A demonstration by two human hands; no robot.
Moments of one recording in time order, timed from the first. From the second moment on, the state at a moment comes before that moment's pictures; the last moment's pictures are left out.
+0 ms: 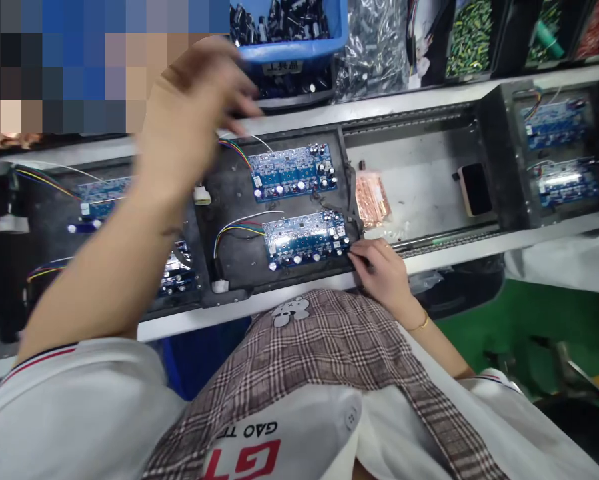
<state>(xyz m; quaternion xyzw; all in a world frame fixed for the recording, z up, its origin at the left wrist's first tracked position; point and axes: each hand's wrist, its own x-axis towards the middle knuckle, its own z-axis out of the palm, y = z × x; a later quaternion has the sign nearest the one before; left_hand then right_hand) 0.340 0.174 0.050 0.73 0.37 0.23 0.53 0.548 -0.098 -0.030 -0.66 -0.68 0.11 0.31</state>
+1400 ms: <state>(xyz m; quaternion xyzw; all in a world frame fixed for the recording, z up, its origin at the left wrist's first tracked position) 0.406 0.159 -0.015 0.53 0.42 0.31 0.67 0.619 0.122 -0.029 -0.57 -0.81 0.07 0.13</state>
